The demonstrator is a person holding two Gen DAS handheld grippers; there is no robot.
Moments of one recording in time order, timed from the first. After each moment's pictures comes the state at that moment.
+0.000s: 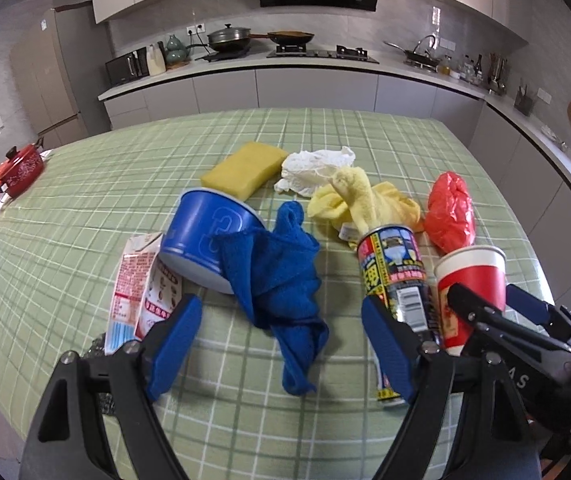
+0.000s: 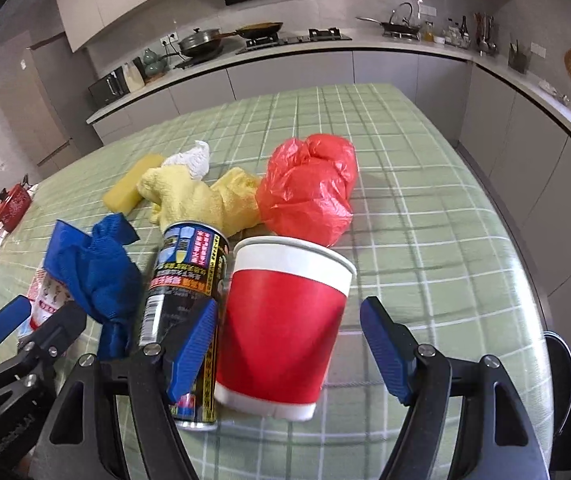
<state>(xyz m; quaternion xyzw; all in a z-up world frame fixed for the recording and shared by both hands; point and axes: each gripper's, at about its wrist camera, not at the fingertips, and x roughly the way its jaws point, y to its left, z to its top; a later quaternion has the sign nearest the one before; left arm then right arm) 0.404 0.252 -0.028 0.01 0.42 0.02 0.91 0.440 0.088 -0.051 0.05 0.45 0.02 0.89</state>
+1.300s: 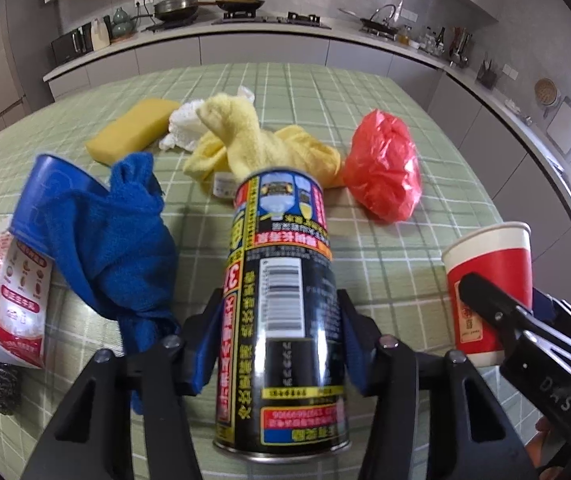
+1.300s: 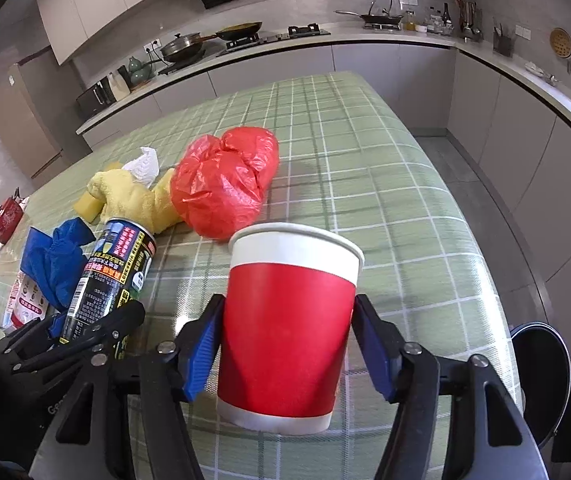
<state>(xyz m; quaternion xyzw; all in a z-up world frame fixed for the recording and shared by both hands) 0.412 0.192 -0.063 -0.01 0.46 -0.07 0.88 0.425 0.020 -0.056 0.07 0.44 0.01 0.89</state>
